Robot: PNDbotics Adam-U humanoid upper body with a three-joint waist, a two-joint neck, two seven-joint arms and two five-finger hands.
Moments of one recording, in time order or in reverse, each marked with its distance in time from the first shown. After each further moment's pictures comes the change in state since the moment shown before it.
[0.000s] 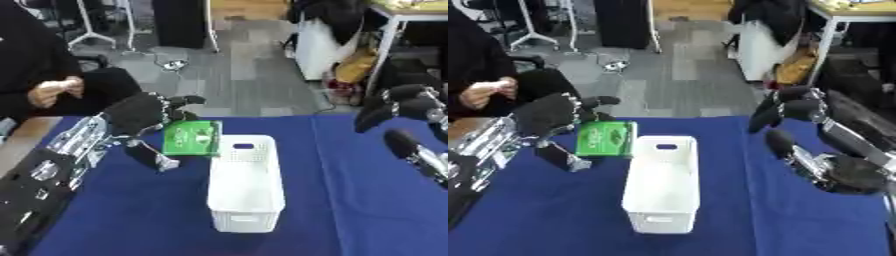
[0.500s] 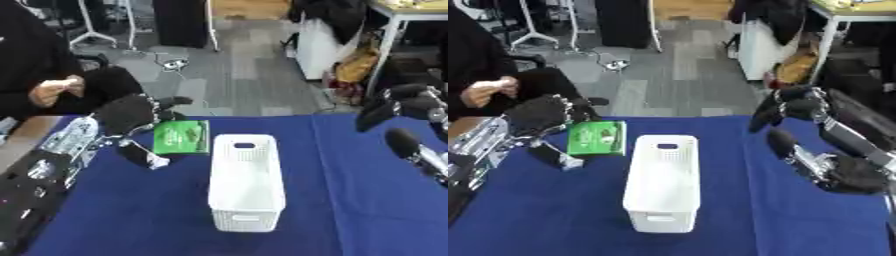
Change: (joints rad) left arm 0.007 0.003 0.035 0.063 -0.109 0.014 0.061; right arm 0.000 0.000 0.000 0.000 0.000 -0.003 -0.003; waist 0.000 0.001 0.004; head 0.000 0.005
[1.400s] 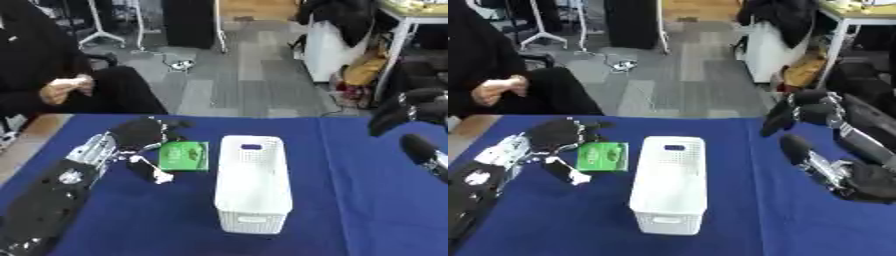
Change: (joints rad) left arm -0.020 -0.058 0.074 0.271 -0.156 -0.045 0.040; right arm -0.001 0.001 0.000 0.000 -0.006 -0.002 -0.002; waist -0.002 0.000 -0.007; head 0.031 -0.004
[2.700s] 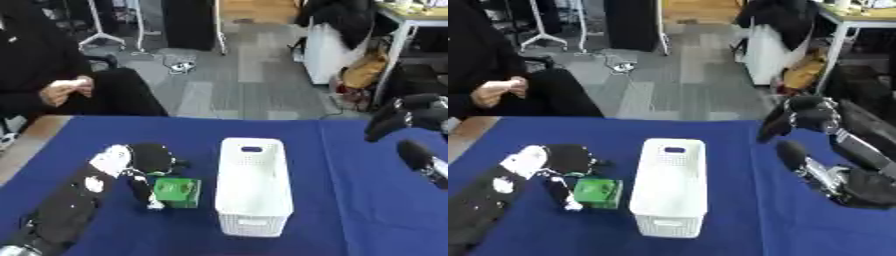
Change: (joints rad) left arm -0.073 -0.086 0.020 0.192 -0.391 -0.138 -0.050; right arm 0.000 0.000 0.013 0.000 -0.004 -0.005 -0.005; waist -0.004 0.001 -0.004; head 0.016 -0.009
